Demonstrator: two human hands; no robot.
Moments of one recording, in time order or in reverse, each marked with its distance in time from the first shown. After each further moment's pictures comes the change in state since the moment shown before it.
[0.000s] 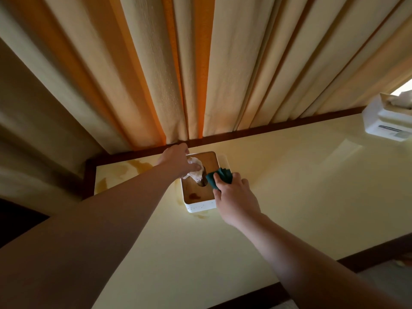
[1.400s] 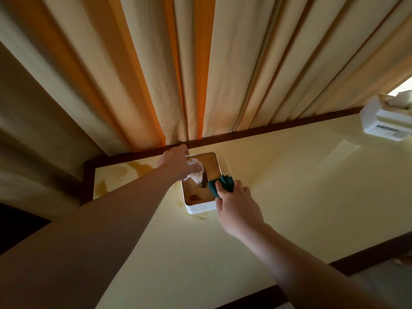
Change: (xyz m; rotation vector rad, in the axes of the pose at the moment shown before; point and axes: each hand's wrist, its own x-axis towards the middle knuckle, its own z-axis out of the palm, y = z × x) left_hand -0.001 -0.002 0.001 -0.025 0.003 -0.004; right_hand -0.019 -0.005 -0.001 -0.025 -0.057 0.025
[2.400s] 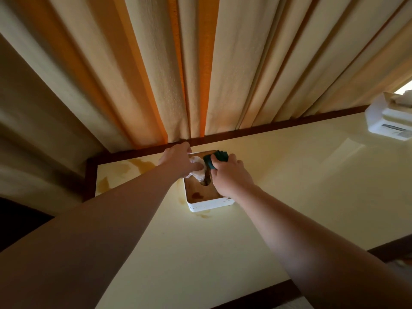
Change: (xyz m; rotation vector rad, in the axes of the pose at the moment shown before) left_hand 0.002 -0.002 0.002 0.006 0.001 0.009; right_hand 0.077 -0.011 -0.019 0.014 -0.002 -0.006
